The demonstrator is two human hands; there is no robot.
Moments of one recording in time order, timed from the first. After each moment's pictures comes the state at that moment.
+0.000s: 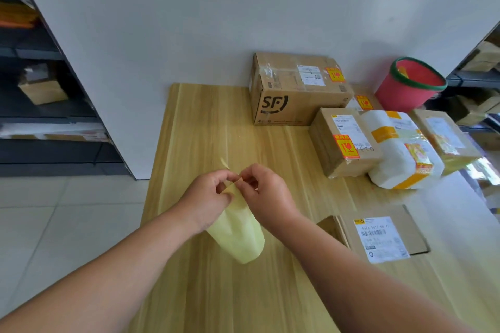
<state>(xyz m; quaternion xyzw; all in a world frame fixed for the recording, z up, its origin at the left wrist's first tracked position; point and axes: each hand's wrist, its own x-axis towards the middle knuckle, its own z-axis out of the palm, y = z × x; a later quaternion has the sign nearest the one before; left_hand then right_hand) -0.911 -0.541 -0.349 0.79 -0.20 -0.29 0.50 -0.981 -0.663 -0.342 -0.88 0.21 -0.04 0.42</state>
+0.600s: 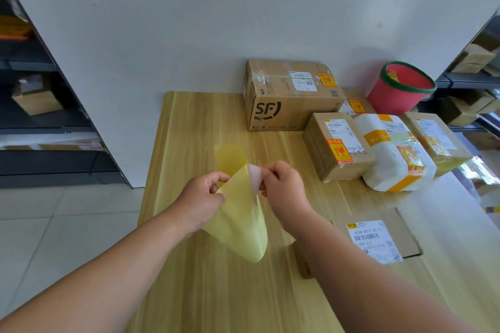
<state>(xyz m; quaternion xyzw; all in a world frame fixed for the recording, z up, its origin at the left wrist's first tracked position) -0.904 -0.550 -0.345 0.78 -0.16 -0.30 0.52 -0.977 -0.695 -0.340 -0.74 0.37 -0.10 0.55</state>
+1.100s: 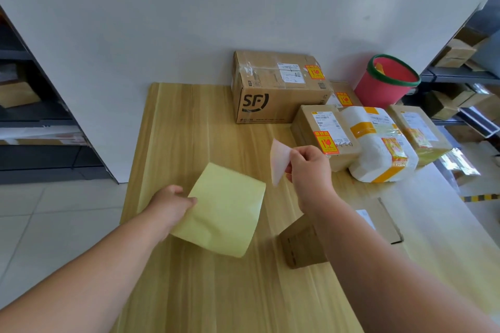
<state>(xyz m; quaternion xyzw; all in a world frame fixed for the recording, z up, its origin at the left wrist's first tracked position) -0.896 -0.537 -0.383 0.82 0.08 -0.35 0.45 -0.997 -0.742 -0.321 -0.67 0.47 -0.18 0.55</state>
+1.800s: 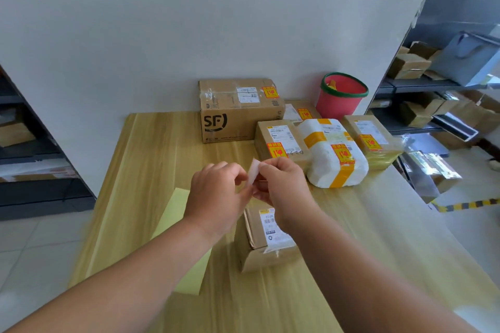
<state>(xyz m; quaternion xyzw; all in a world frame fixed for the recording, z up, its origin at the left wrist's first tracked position) -1.039 -0.671 -0.284 0.86 -0.36 0.06 0.35 -1.100 -0.779 -0.267 -0.59 0.35 -0.15 0.70</state>
